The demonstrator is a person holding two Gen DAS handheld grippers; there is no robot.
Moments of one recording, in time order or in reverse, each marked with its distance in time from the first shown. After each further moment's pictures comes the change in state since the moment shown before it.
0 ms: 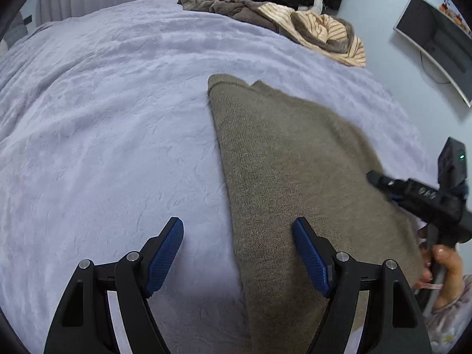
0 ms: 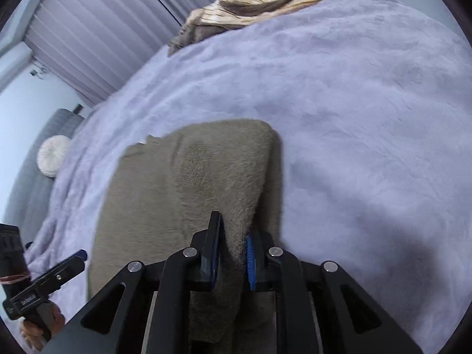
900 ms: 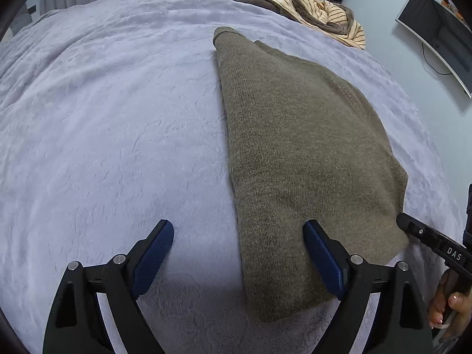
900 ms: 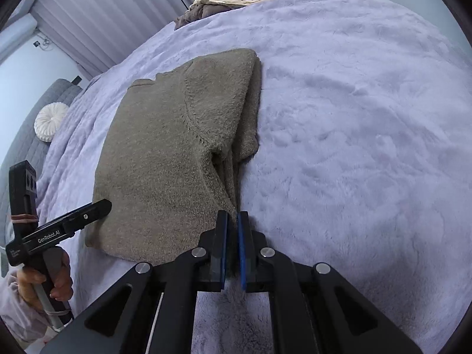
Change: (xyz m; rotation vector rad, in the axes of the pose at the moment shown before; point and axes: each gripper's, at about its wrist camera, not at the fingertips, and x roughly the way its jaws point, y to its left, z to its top) left arm -0.007 -0.002 -0.061 -0.013 0.039 0.001; right arm -0.057 0.010 -0.103 -0.147 0.052 -0.089
